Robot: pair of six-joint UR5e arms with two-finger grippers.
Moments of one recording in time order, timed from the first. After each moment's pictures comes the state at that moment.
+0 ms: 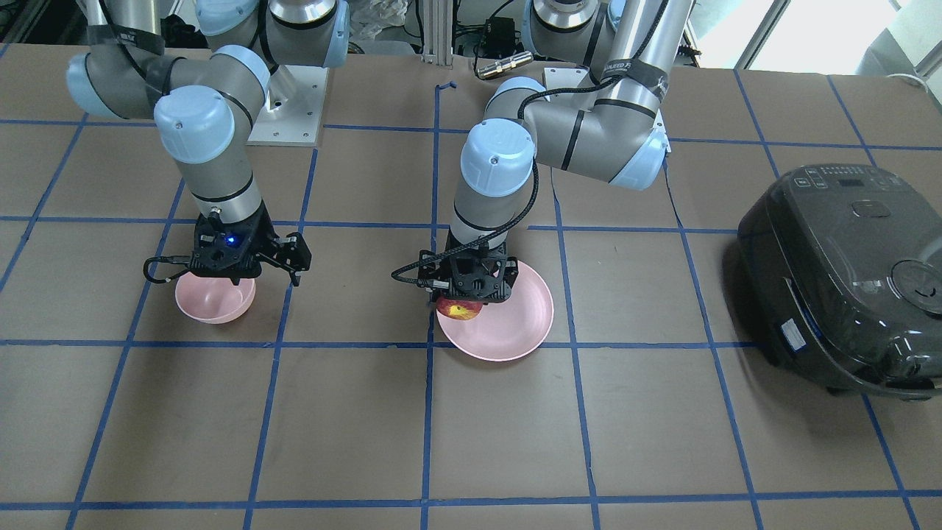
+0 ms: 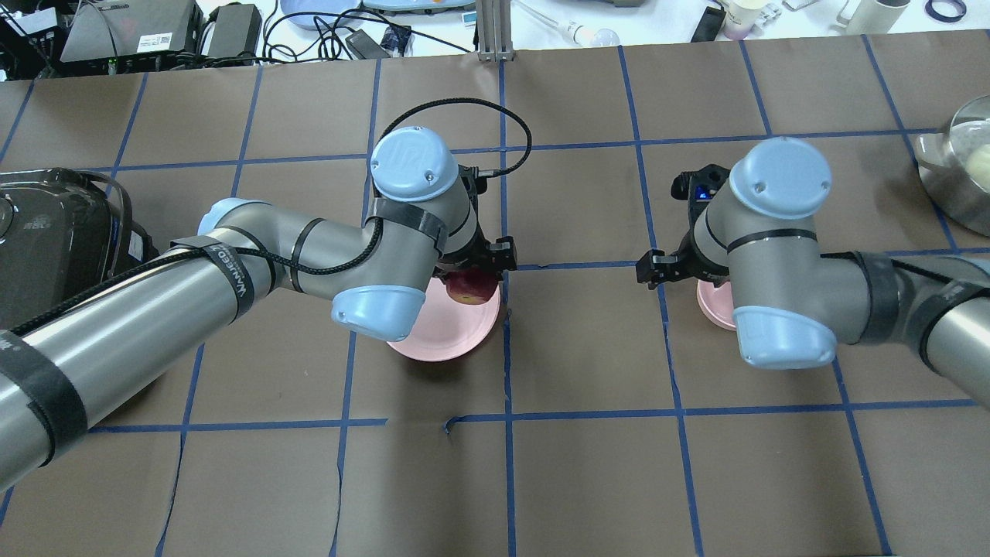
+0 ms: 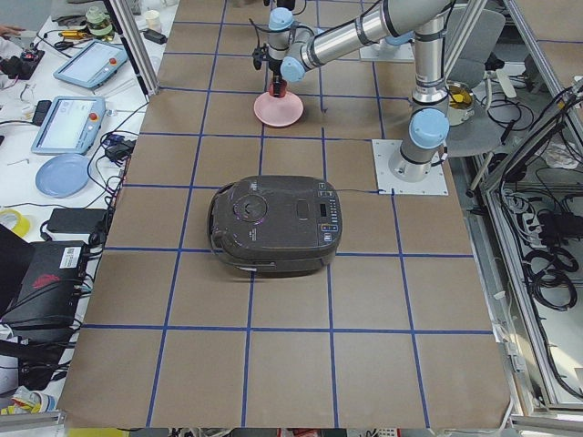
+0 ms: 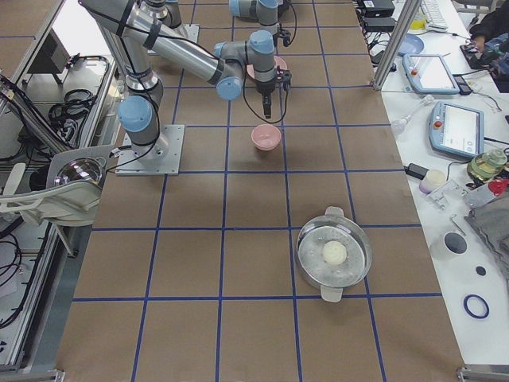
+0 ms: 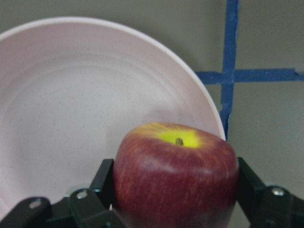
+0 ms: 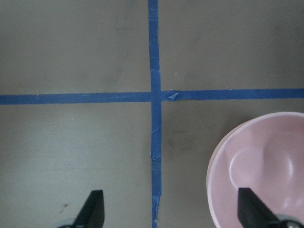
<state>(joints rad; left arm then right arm) -1.90 -1.90 -1.88 -0.81 1.50 -0.33 1.53 -1.44 2.21 -2.47 -1.56 -0.03</state>
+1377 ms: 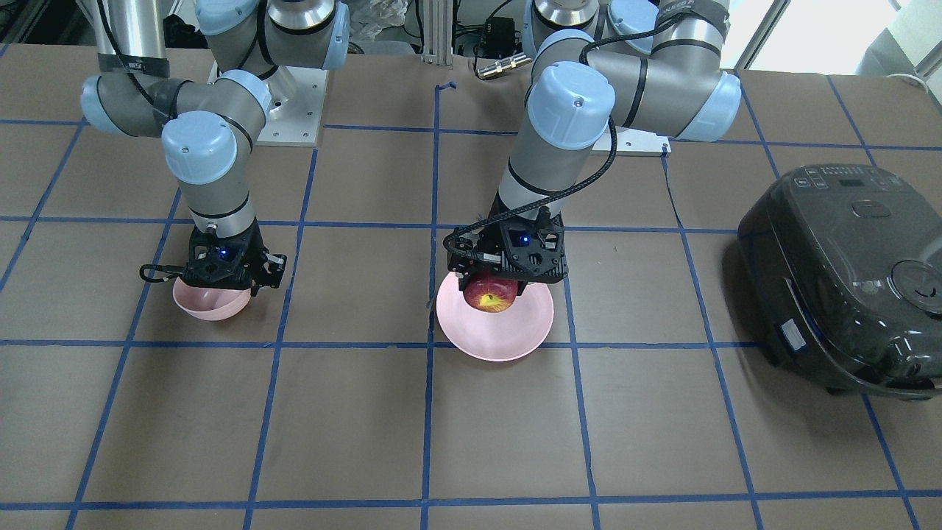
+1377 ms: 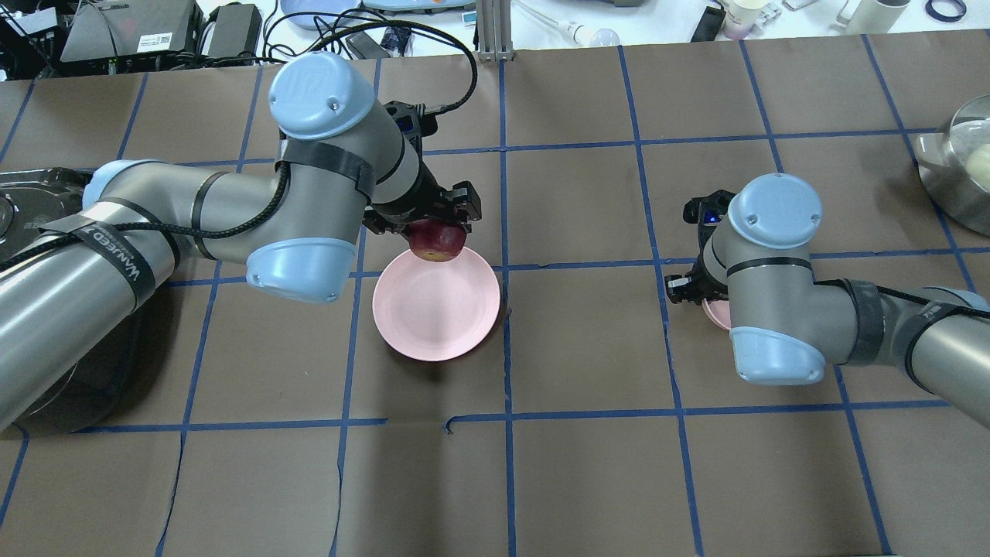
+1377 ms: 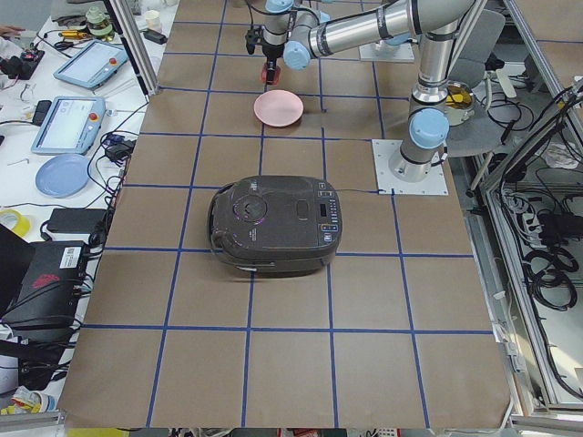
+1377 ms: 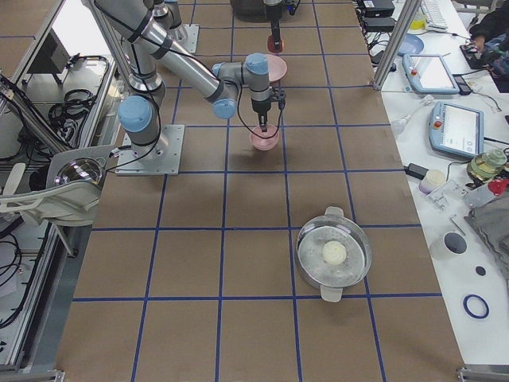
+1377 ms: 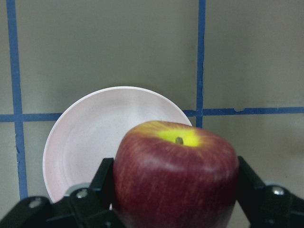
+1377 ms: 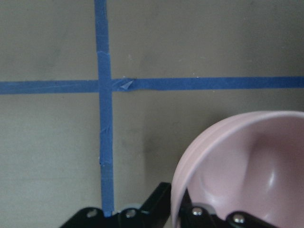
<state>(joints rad) -1.78 -1.76 -1.83 -0.94 1.42 -0.25 1.50 -1.39 2.22 -2.53 -1.64 -0.06</state>
